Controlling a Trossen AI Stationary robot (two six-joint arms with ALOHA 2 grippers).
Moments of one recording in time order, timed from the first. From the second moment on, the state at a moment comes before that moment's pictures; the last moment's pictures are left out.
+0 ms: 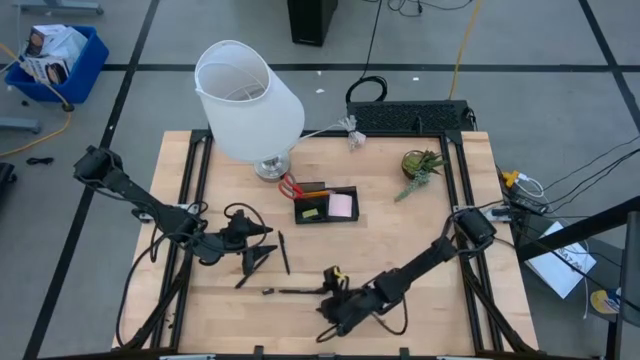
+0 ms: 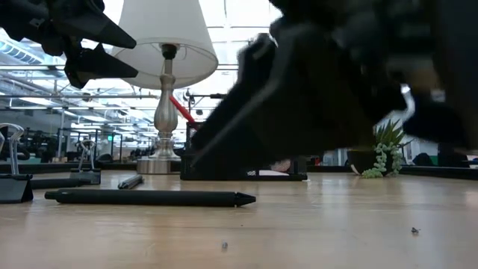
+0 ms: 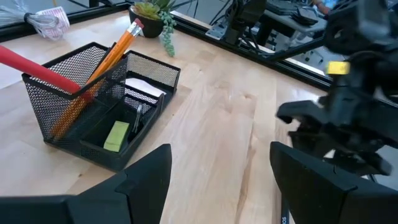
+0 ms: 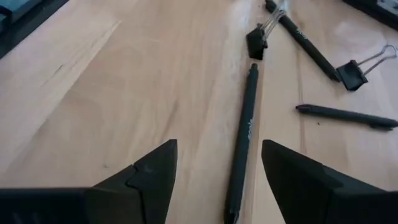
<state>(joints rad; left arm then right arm) -0.57 1.04 0.41 0.19 -0.68 -0.63 0.57 2.10 1.24 0.15 0.45 -0.01</state>
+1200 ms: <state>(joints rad) -0.57 1.04 0.41 0.19 -0.71 -0.64 0.48 2.09 0.96 0.51 0.28 0.19</state>
